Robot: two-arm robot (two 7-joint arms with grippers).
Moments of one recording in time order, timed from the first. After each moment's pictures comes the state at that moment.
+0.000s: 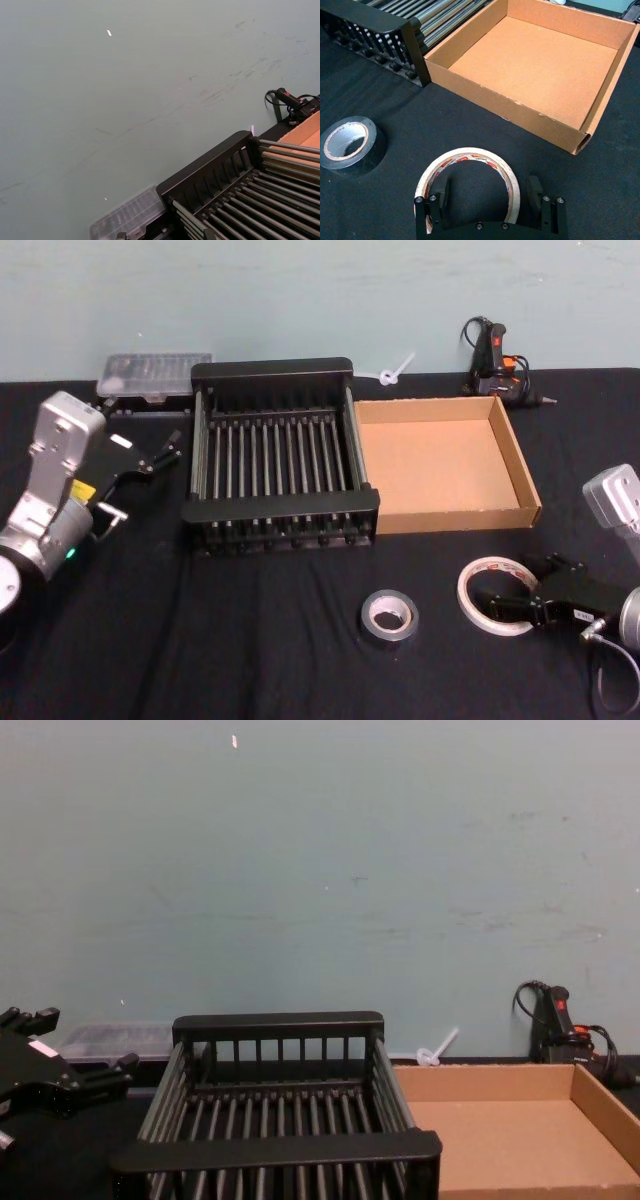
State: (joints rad) left arm -0.20 0.60 0.45 -1.41 -0.25 -0.12 0.03; right arm -0.04 0.70 -0.30 -1.65 0.46 0.39 0.40
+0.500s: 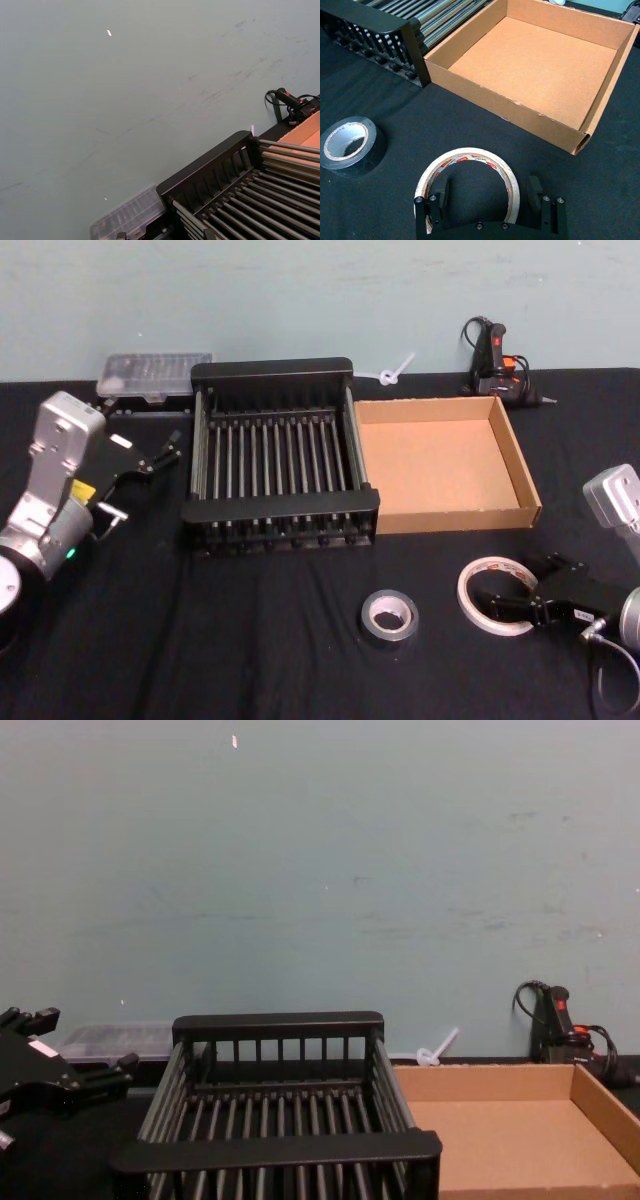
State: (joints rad) left arm -0.20 0.60 0.45 -1.41 -0.25 -0.12 0.03; right arm -0.04 0.70 -0.30 -1.65 0.46 0.39 0.40
